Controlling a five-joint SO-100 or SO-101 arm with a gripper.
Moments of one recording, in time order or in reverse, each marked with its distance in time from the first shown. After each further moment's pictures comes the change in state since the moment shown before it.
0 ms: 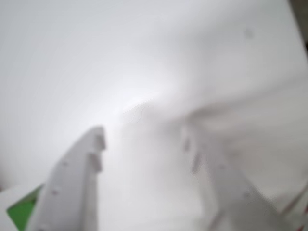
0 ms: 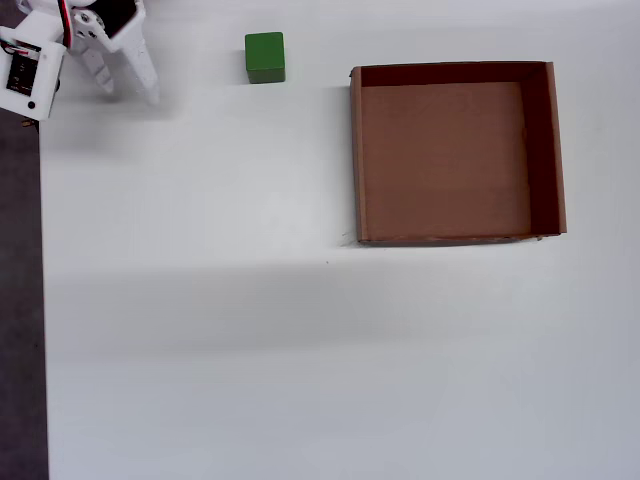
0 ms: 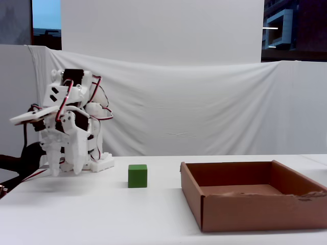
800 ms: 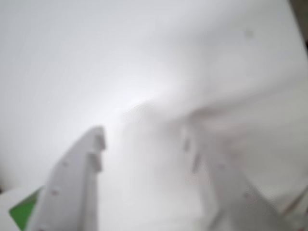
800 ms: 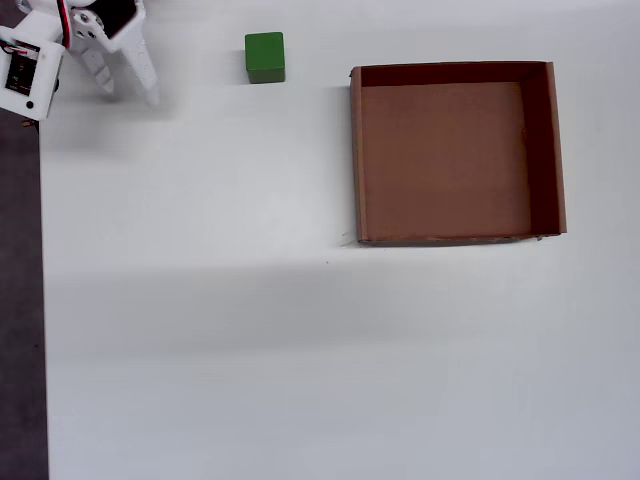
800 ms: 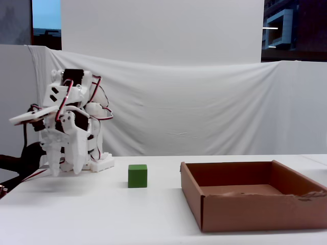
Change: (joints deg) arm 0.0 0.0 0.0 0.0 0.7
